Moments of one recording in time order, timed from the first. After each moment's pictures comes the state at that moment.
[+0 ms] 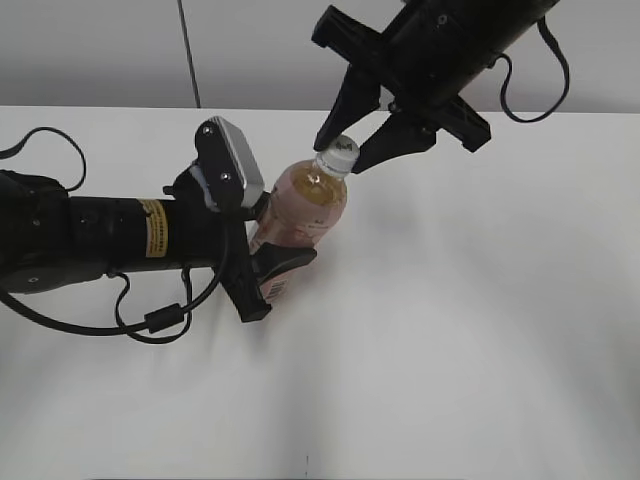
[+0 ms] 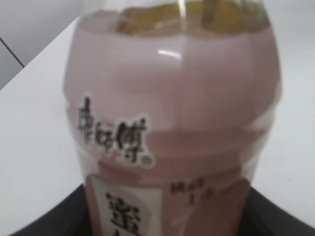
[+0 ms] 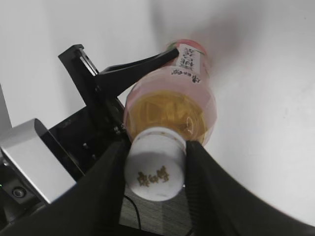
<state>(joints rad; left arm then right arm) -0.43 1.92 -0.79 0.87 -0.72 -0.20 0.46 1.81 -1.50 0.60 0.98 0.28</state>
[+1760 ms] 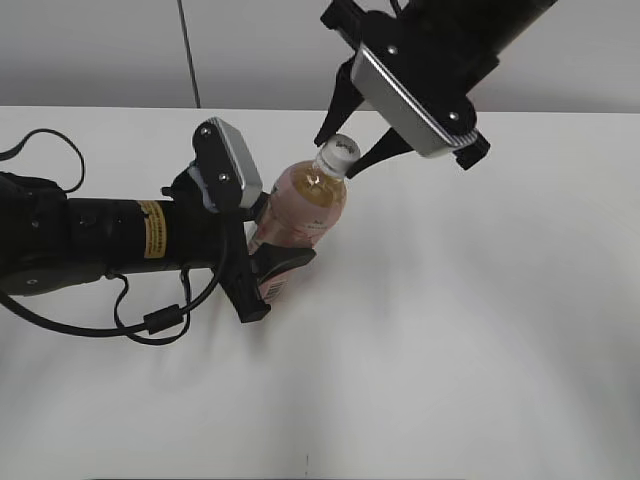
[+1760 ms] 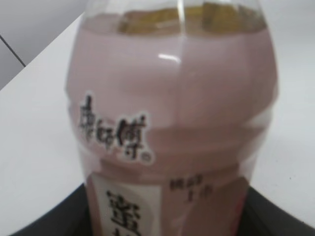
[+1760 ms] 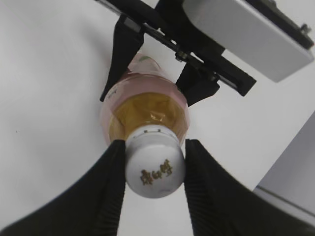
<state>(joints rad) -0.43 1.92 -0.79 0.86 -0.72 -0.19 0.46 1.81 -1.50 0.59 0.97 -2.40</state>
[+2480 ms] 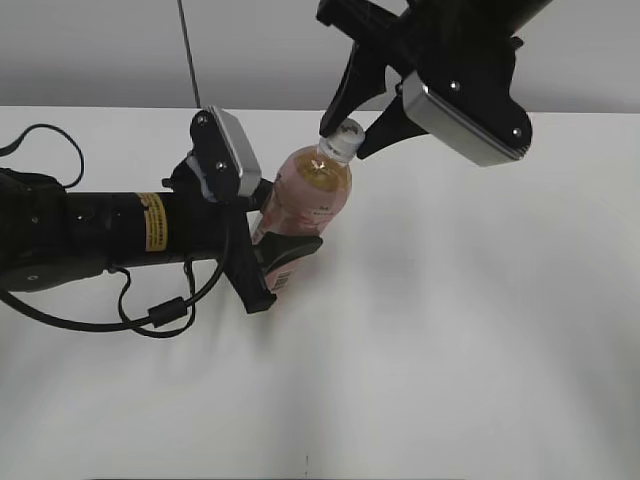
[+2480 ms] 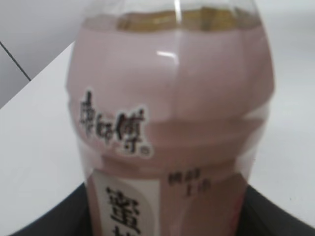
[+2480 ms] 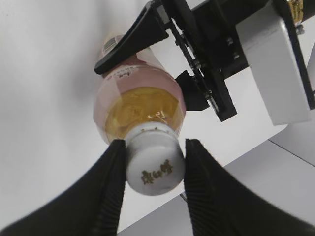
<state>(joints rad) -0.43 1.91 -0.79 0.85 -0.76 -0.20 0.46 1.77 -1.50 0.58 0.96 -2.90</state>
